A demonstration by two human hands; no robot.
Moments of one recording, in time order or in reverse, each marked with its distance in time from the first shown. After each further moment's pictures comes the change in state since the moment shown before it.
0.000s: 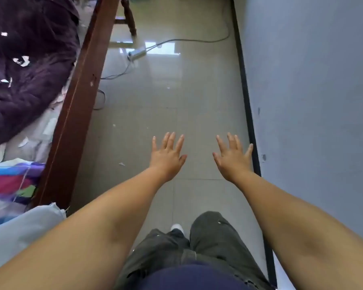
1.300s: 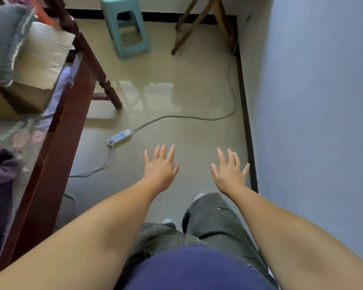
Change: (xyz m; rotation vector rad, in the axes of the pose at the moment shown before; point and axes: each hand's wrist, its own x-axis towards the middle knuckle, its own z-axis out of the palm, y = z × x) left_hand 0.818 -0.150 -0.296 -0.081 -0.096 -0.143; right_hand 0.818 0.019 -0.317 0.169 -0.086 0.128
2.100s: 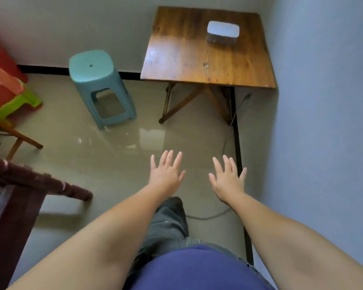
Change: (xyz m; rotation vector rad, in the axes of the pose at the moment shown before) left_hand 0.614 0.067 -0.299 -0.018 0.104 0.063; right_hand 0.614 -0.057 -0.307 -0.122 0.053 -0.105
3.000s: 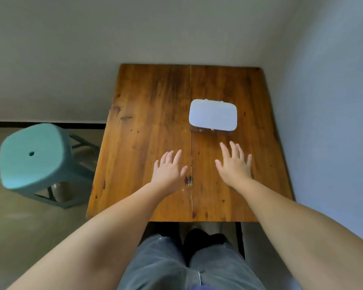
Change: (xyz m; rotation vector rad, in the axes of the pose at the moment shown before) left_hand 0.608 0.012 -0.203 -0.215 -0.066 -0.006; right_hand 0.603 0.043 -0.269 -0.017 0.111 0.058
